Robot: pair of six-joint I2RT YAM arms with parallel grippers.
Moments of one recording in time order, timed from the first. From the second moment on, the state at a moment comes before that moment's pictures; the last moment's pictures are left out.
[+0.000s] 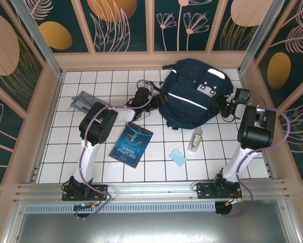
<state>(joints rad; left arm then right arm) -0.58 2.27 1.38 0.42 0.29 -0.92 -0.24 1.90 1.06 -0.04 -0.54 0.53</state>
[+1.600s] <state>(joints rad) -0.55 1.88 1.12 0.21 0.09 -0.76 0.13 1.49 0.92 -0.29 -0.22 0.54</state>
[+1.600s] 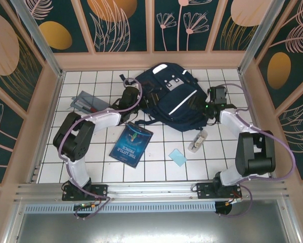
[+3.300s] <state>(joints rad) -0.62 2.02 1.06 0.70 0.02 -1.58 0.65 1.61 0.70 0.41 -0.11 0.85</state>
